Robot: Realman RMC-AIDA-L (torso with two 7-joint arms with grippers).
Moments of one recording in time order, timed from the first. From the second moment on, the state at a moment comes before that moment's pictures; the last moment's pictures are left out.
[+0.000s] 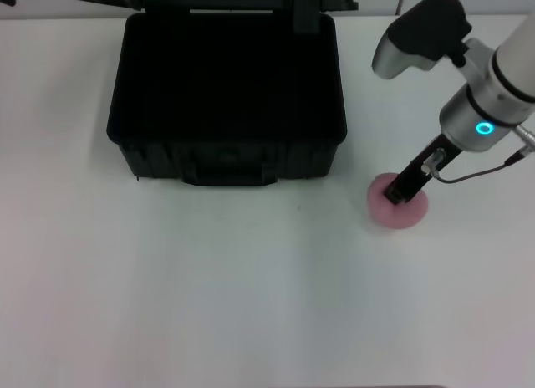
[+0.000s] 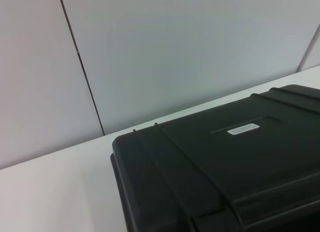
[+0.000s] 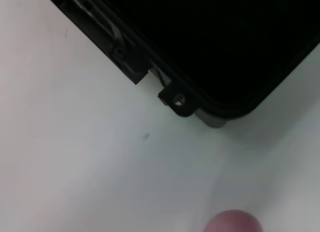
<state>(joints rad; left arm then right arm) -0.83 -2.05 1.27 1.66 -0.27 -1.68 0.01 0.89 2.05 -1.36 -0.69 0.54 1.32 -0.67</state>
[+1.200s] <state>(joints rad) -0.82 -2.05 1.27 1.66 -0.27 -1.68 0.01 0.83 2.00 -1.07 -0.97 0.70 1.54 -0.81</state>
